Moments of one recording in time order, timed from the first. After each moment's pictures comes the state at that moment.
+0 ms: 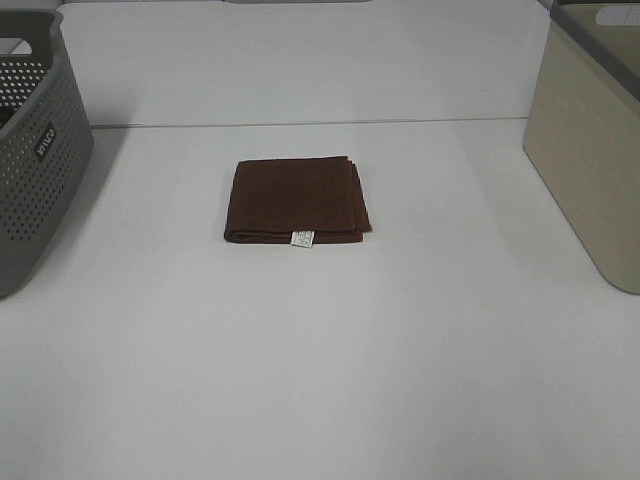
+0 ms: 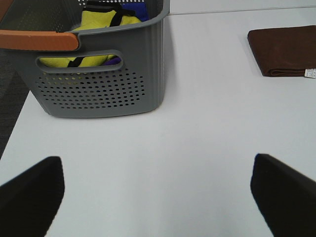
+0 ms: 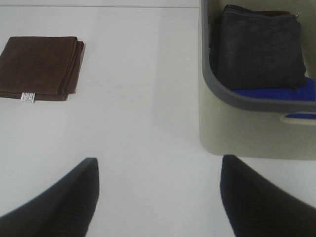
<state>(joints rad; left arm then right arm) 0.02 -0.01 -0.50 0.00 1.06 0.01 0.02 0.73 -0.82 0.09 0.83 -0.14</state>
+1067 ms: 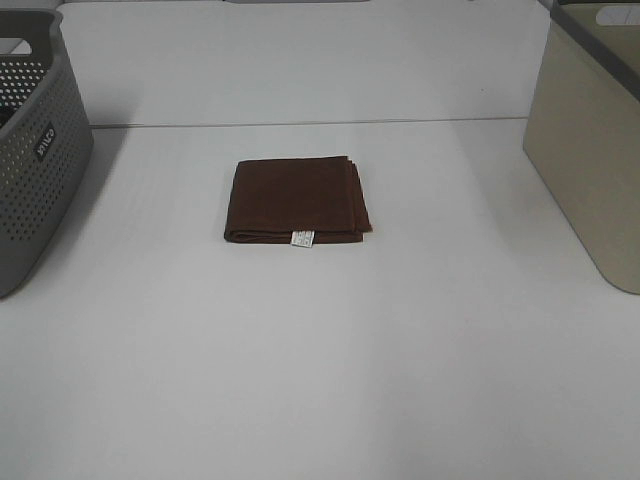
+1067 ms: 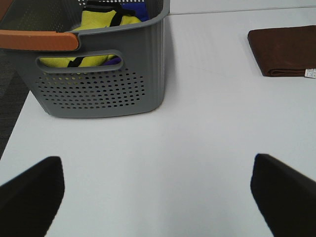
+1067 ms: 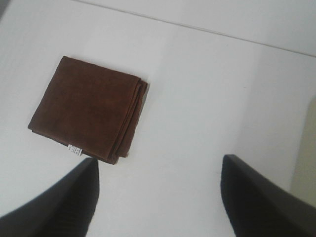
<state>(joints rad) 0.02 -0.01 -0.50 0.00 1.06 0.01 0.22 1.84 -1.85 0.19 1.04 -0.22</state>
